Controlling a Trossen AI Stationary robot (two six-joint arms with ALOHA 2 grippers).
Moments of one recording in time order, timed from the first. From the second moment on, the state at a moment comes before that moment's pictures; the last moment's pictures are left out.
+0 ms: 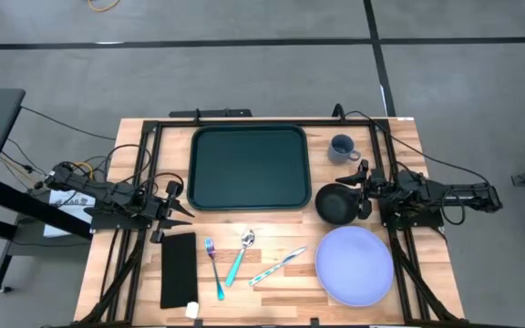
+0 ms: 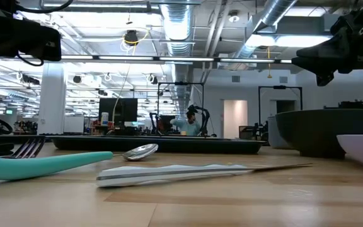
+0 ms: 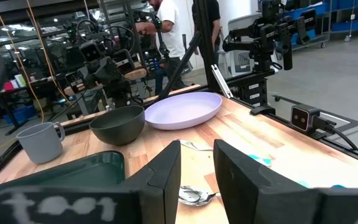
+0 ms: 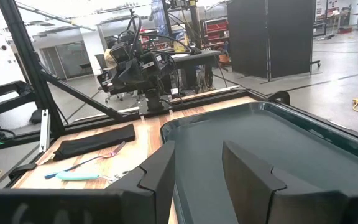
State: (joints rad) left arm -0.35 0.03 0.01 0.04 -0.06 0.20; right arm 0.01 0.03 0.03 0.01 0.13 0.13
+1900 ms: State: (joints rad) left arm -0.34 0.03 0.01 0.07 -0.28 0.59; right arm -0.07 0.10 0.11 0.44 0.60 0.76
